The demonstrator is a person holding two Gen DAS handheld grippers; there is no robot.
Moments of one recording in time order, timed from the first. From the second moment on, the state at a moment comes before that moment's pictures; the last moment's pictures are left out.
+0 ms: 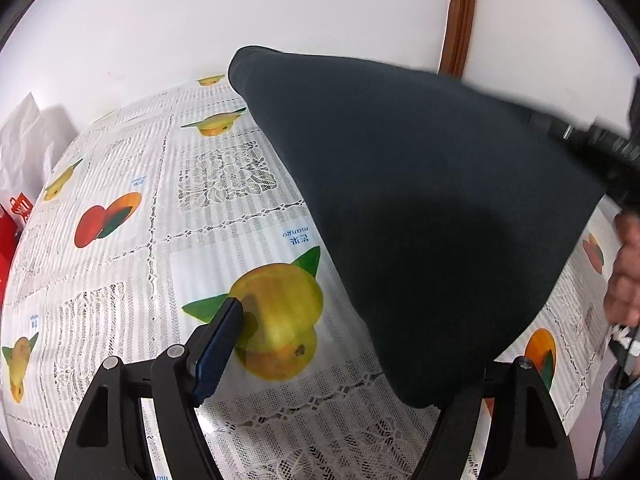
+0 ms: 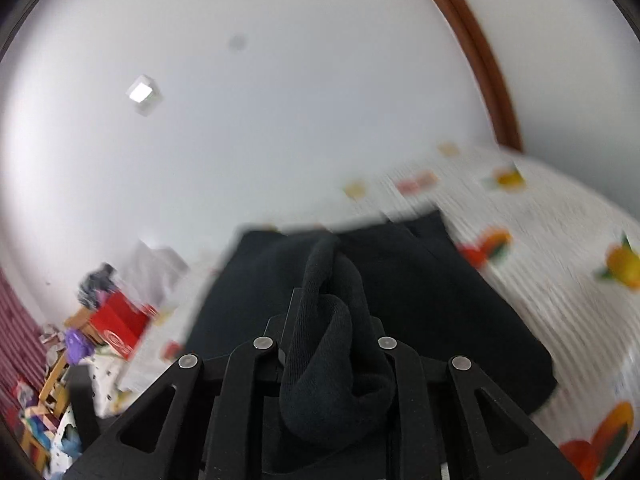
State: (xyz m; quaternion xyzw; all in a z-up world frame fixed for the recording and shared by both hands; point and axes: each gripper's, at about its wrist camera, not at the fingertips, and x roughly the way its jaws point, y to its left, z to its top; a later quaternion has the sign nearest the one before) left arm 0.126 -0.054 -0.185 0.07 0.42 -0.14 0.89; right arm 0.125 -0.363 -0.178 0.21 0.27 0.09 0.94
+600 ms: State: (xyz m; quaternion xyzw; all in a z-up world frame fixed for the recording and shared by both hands) left arm 0.129 -0.094 -0.184 0.08 0.42 -0.15 0.89; right arm 0.145 -0.352 -0.177 0.15 0.32 0.07 0.93
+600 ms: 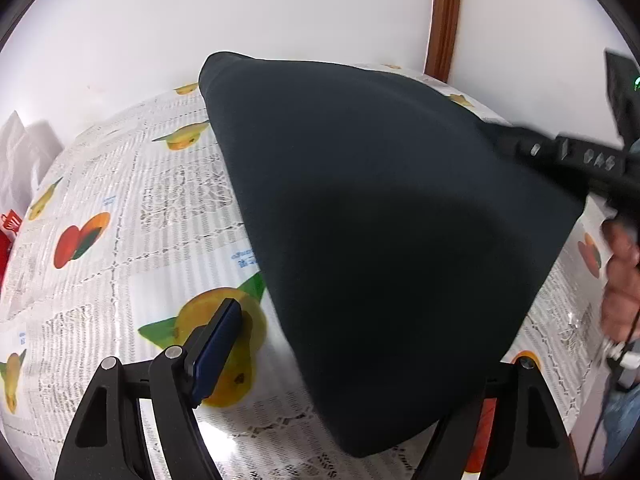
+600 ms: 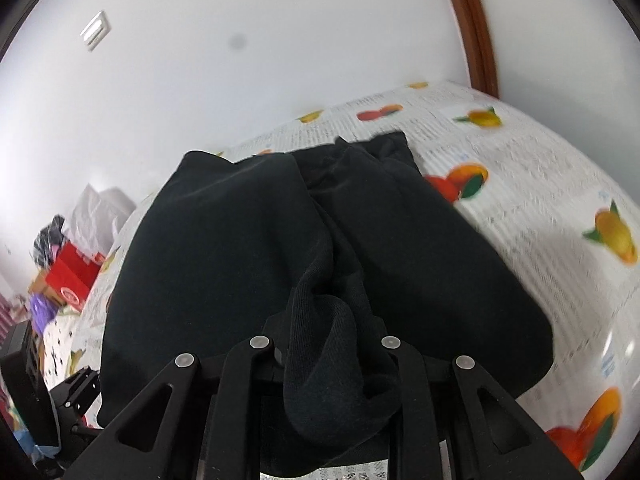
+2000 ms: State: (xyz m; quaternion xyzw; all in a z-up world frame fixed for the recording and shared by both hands) left arm 0.129 -0.024 -0.170 0.04 0.41 -0.12 0.90; right arm 0.179 -0.319 -0.189 0.12 0.35 0.07 0.93
